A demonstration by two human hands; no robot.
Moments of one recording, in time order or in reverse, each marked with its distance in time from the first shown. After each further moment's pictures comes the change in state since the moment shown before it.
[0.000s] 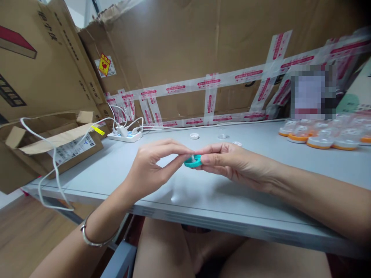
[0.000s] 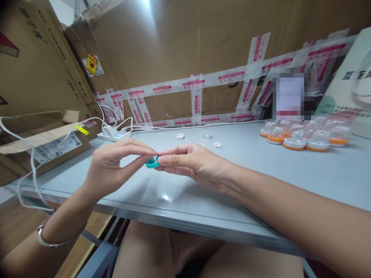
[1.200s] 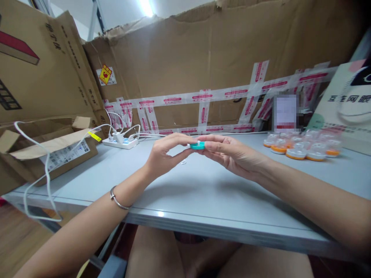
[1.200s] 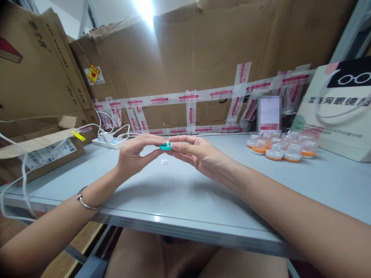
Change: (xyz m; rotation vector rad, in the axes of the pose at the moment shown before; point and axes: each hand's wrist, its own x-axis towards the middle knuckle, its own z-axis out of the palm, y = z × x) left_hand 0.028 -0.044 0.029 -0.139 0.149 0.279; right_hand 0.002 -0.022 -0.018 -0.117 0.161 -0.224
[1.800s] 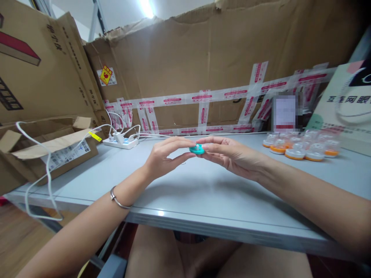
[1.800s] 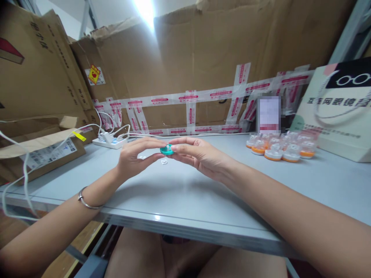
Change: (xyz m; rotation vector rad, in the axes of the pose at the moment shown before) left_hand -0.004 -0.001 -0.002 0.091 -0.045 0.100; right_hand 0.000 -0.002 -0.002 0.004 -0.010 0.076
